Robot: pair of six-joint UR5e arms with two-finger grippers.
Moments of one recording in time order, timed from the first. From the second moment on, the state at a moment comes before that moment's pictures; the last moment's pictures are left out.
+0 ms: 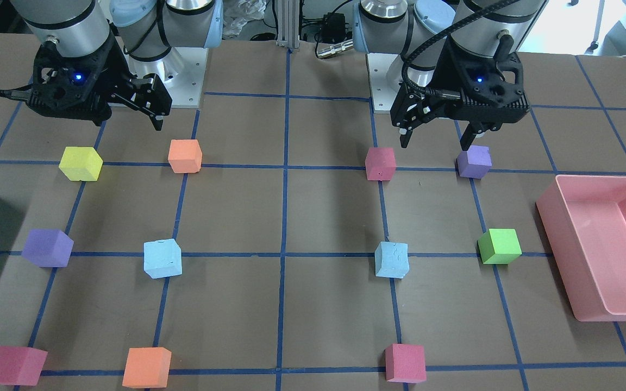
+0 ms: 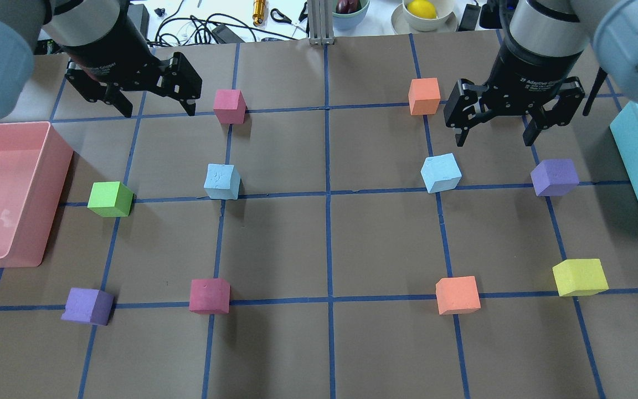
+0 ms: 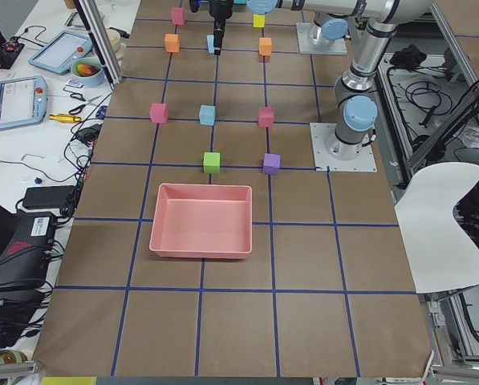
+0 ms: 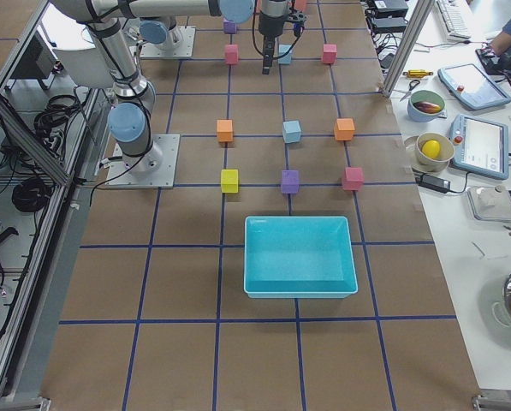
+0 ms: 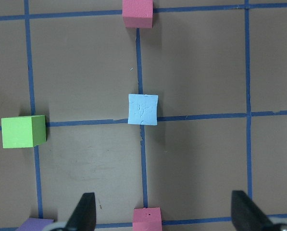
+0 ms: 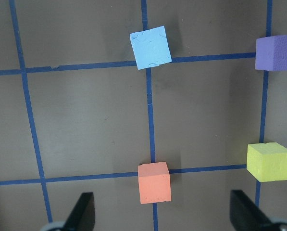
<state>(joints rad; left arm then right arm) -1.60 -1.58 -1.51 -1.52 1.57 0.00 1.58 -1.59 1.56 -1.47 -1.59 0.07</state>
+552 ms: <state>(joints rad) -1.60 -1.58 -1.51 -1.52 1.57 0.00 1.58 -1.59 1.56 -1.47 -1.59 0.06</state>
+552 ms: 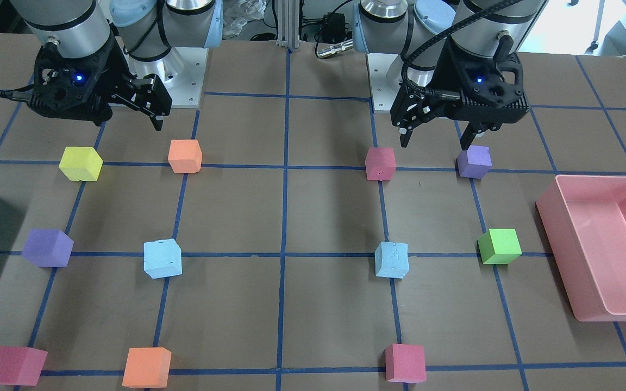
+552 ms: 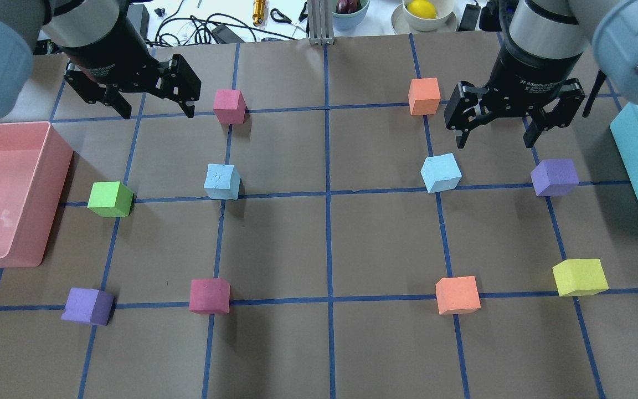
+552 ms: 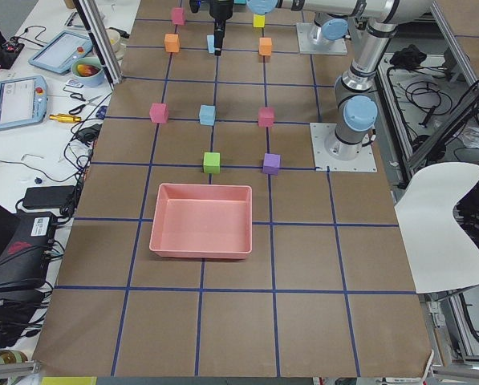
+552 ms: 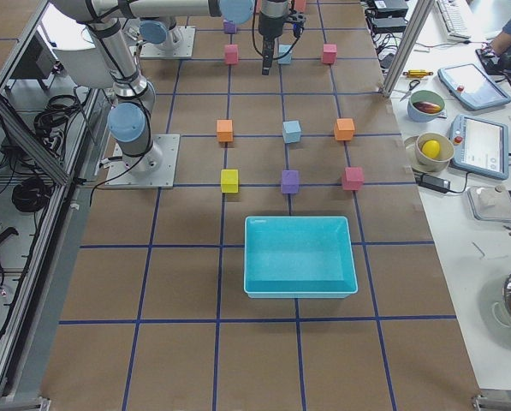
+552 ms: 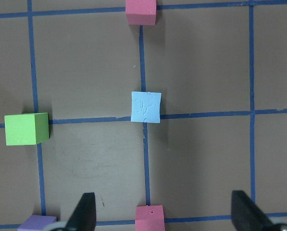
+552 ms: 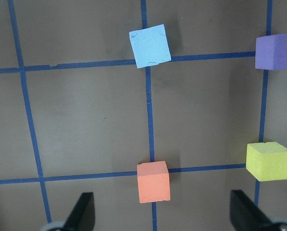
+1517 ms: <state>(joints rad) -1.60 -1.58 -1.52 -1.52 1.57 0.01 1.58 -1.39 1.57 -1.73 -1.58 0.03</state>
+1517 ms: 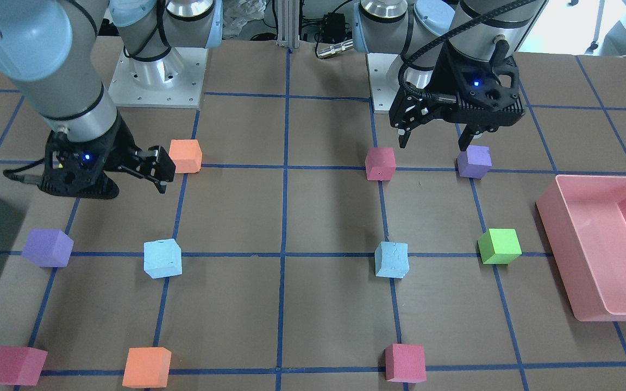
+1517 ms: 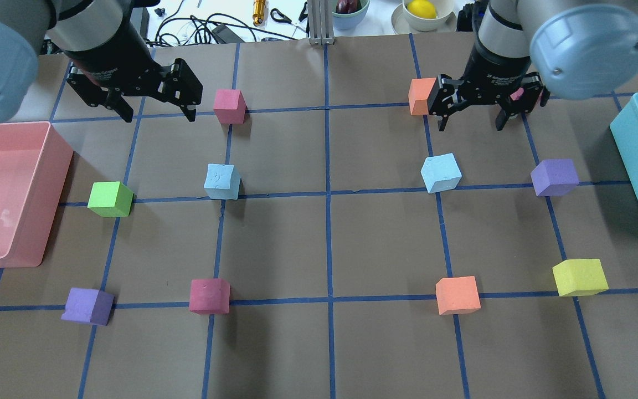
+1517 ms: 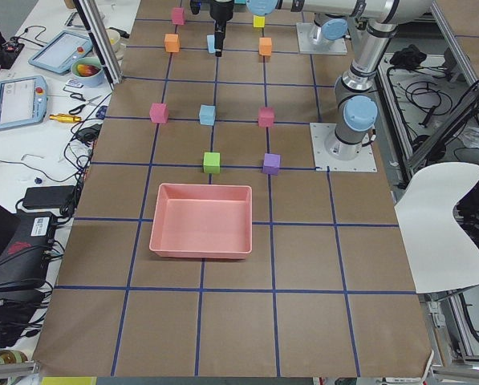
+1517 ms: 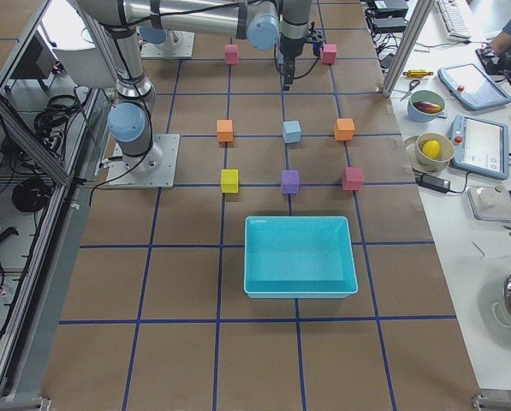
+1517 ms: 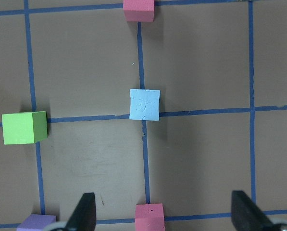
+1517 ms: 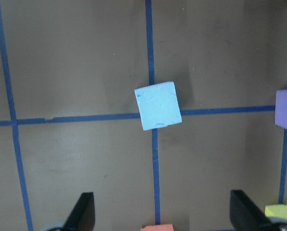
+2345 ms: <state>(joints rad) -1.60 -1.58 -1.52 -1.52 1.57 0.01 1.58 -1.13 1.60 -2.03 -1.59 -0.13</state>
